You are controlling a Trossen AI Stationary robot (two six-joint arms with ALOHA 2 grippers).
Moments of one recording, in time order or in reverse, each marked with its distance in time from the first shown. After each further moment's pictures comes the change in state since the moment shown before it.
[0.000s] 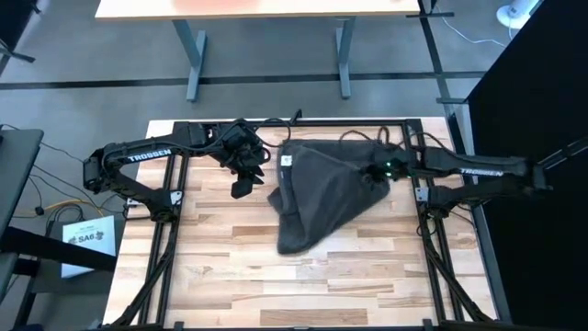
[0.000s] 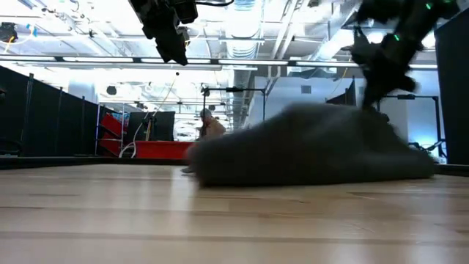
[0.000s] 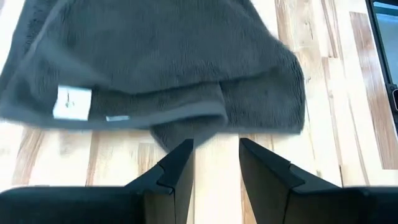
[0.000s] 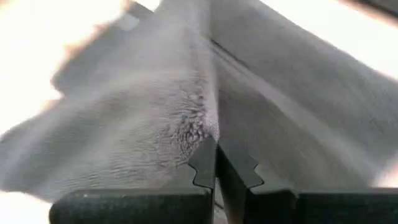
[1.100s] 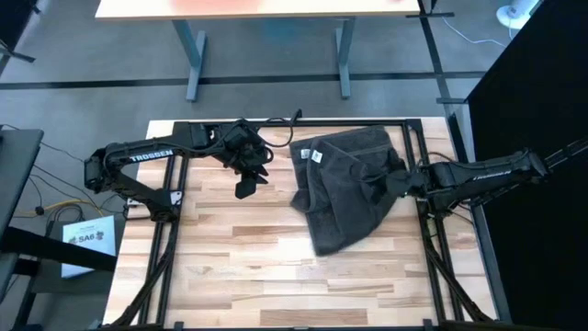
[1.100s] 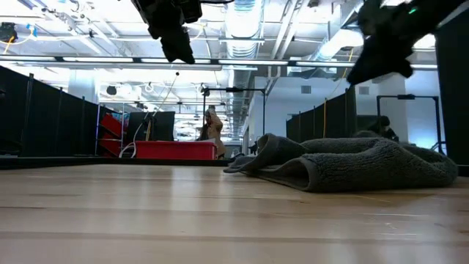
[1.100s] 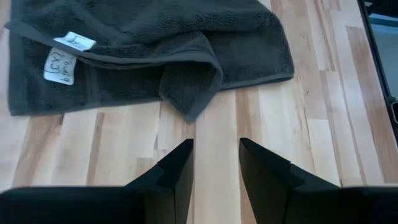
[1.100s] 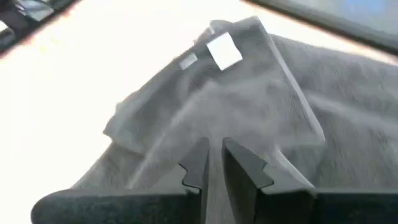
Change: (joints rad) left arm -0.013 0.013 0.000 0.059 -0.005 -0.027; right arm 0.329 -0.078 -0.044 0.161 0.312 0.096
